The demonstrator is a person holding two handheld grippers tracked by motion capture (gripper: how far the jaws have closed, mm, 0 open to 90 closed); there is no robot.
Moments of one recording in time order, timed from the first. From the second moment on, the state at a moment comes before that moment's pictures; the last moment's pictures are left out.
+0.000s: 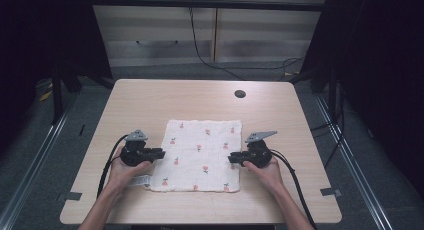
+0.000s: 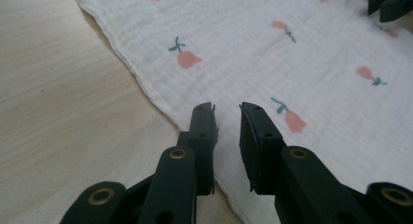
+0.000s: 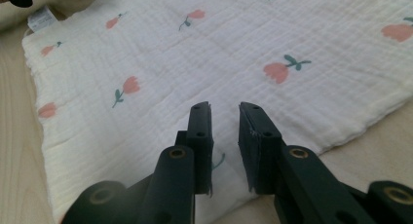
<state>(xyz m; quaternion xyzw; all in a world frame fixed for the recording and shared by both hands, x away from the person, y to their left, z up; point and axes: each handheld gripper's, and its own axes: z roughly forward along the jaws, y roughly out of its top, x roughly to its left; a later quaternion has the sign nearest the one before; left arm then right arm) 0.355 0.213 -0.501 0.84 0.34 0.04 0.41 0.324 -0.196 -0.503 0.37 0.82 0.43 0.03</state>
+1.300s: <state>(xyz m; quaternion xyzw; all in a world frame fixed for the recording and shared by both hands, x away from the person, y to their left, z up) 0.308 0.202 -0.507 0.85 0.32 0.02 0.42 0.281 -0.223 -0.507 0.38 0.83 0.41 0.01</state>
